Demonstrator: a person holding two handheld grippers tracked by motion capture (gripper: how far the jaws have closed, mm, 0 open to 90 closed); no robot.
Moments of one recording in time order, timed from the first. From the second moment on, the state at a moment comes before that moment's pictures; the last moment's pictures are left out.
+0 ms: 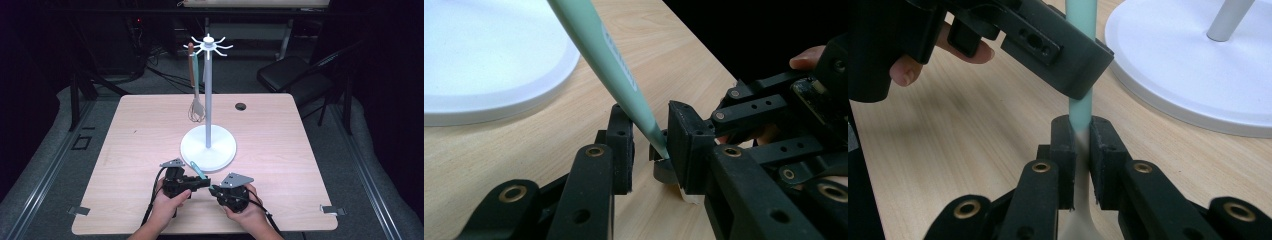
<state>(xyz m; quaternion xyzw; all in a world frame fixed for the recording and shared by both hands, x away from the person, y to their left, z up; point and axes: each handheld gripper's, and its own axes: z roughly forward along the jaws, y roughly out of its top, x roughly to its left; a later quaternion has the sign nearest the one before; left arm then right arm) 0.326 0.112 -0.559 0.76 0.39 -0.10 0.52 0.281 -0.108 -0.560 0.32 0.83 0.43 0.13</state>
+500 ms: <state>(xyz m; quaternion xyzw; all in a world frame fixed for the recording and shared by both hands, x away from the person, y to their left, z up) 0.328 0.114 -0.553 0.76 0.38 -0.10 0.52 0.286 -0.153 -0.543 0.35 0.80 0.46 0.15</state>
